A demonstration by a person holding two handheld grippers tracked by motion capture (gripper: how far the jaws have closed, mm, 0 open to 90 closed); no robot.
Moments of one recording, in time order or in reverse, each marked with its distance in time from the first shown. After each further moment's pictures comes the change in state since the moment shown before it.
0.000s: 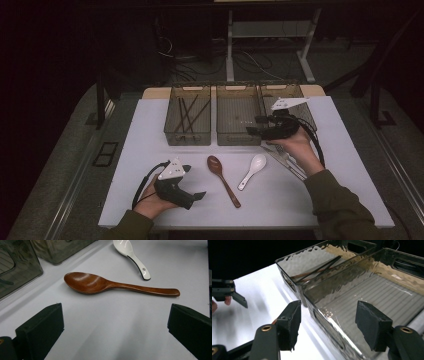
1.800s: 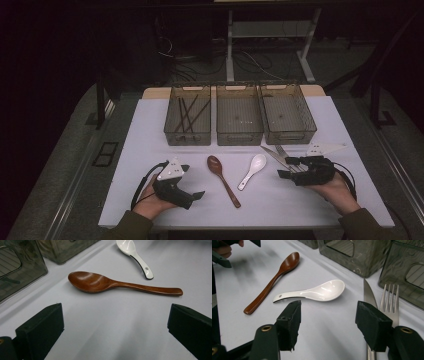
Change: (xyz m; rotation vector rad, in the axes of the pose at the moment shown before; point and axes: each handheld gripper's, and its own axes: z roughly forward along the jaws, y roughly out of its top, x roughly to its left) left arm -0.001 0.000 -0.003 0.003 0.025 0.000; right arm 0.023 -0.116 -0.071 0.083 -0.006 0.050
